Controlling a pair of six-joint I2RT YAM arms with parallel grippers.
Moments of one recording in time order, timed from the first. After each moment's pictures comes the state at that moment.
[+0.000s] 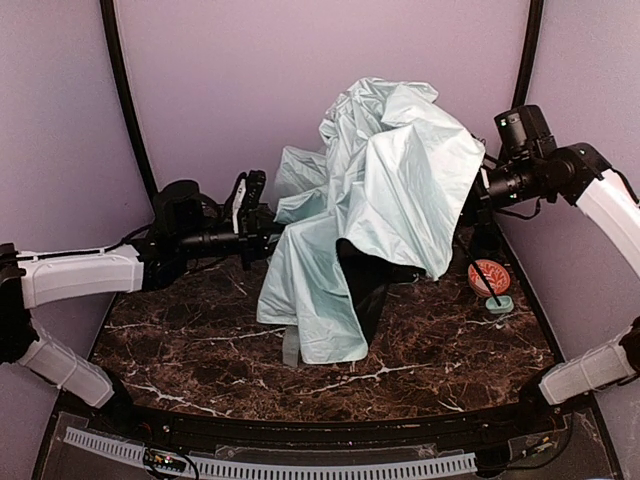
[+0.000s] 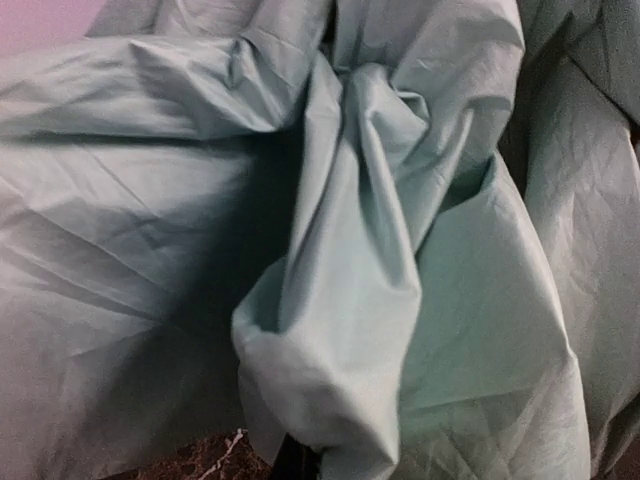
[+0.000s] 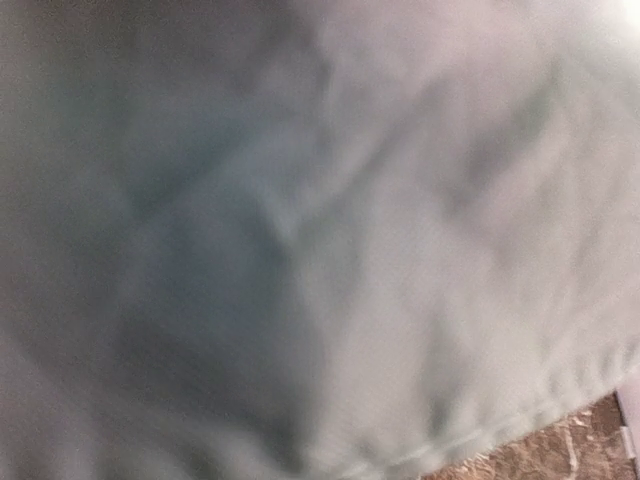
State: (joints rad) left arm -0.67 1.37 0.91 0.39 0.69 0.00; right arm 0.48 1.27 1.54 -0.99 -0.89 -0.63
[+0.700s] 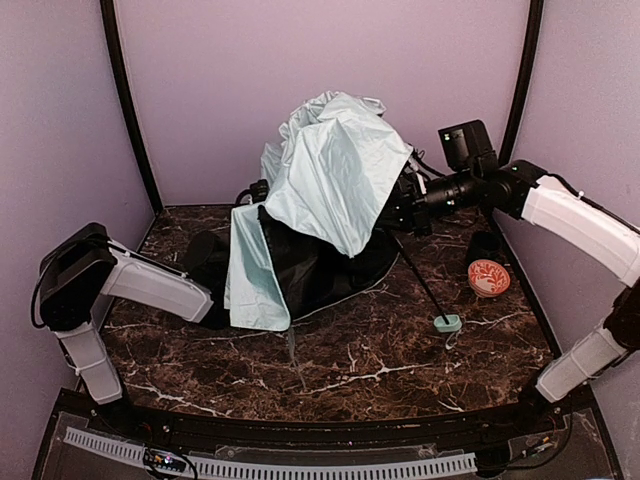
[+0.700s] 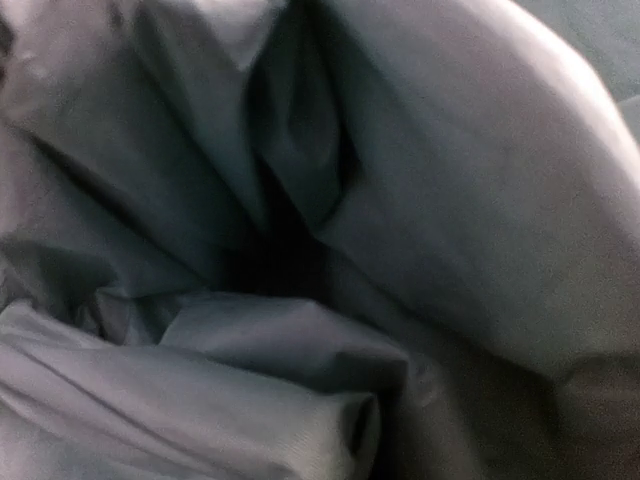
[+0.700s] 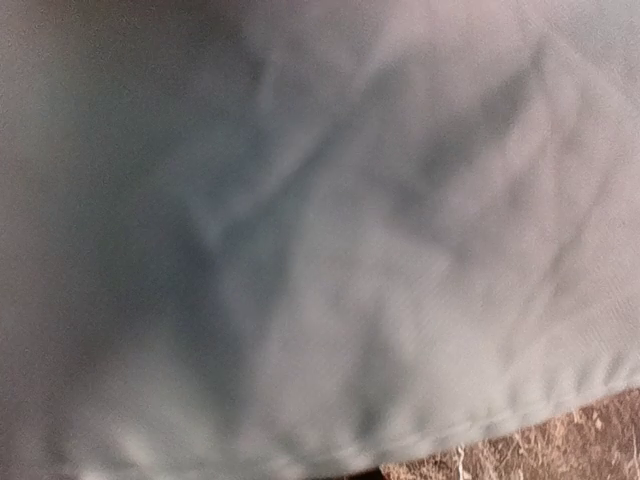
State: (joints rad) left arm -0.91 1.76 0.87 1.49 0.42 -0.34; right arm 0.63 1.44 1.43 -0.54 -0.87 -0.30
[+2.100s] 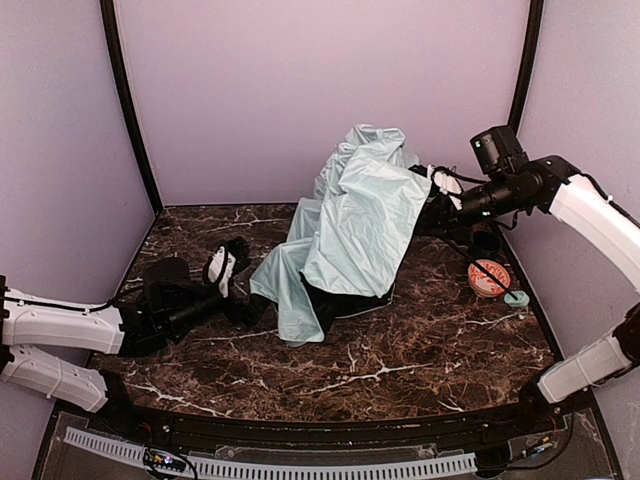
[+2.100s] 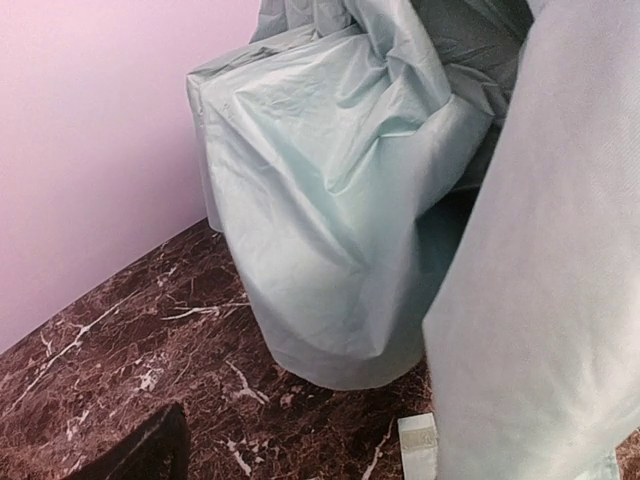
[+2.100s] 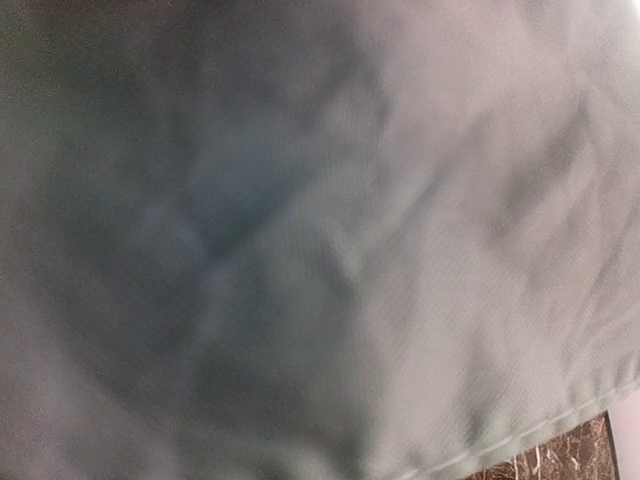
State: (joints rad) left arm -0.88 1.16 0.44 0.53 -0.14 0.10; right arm 0.47 1.34 1.43 -0.91 -0.54 -0.69
